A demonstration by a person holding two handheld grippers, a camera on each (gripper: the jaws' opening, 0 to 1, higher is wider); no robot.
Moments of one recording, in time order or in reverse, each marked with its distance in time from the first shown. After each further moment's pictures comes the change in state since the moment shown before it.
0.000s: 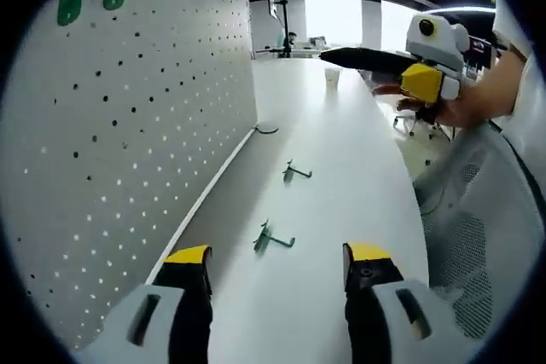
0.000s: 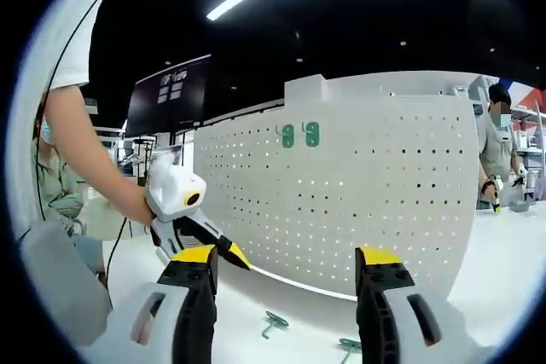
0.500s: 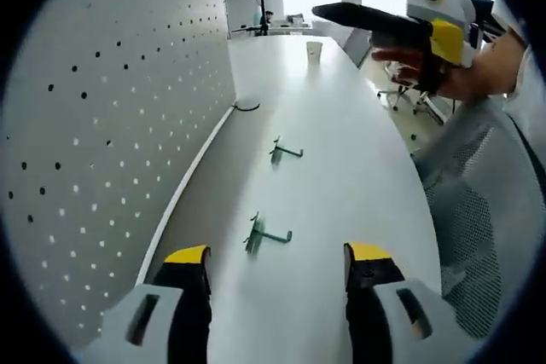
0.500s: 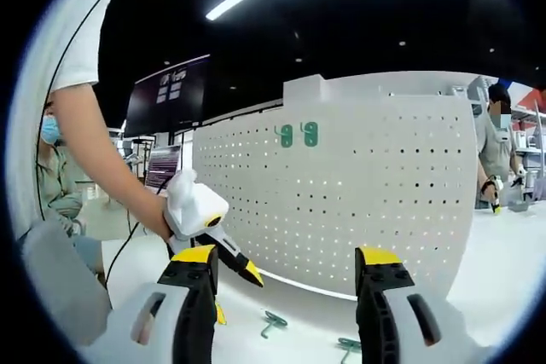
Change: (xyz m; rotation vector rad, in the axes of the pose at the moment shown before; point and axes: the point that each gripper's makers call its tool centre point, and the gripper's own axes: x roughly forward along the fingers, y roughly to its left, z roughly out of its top) left arm 0.034 0.000 -0.012 0.066 0.104 -0.076; right arm -0.001 -0.002 -0.001 0.003 -0.001 -0.007
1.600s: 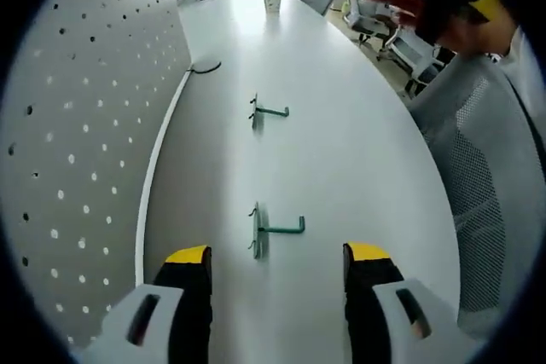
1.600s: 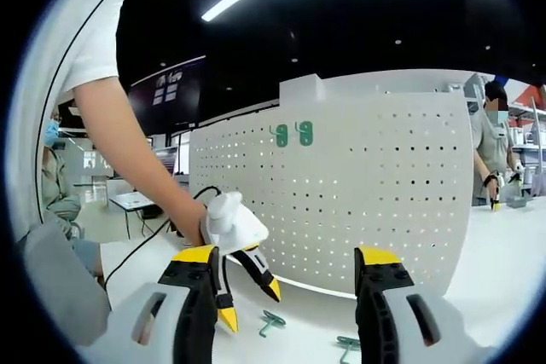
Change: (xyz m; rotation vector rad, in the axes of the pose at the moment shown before) left arm 0.039 0.010 -0.018 0.180 0.240 -0.181; right arm -0.002 -0.004 -0.001 0.014 0.001 -0.015
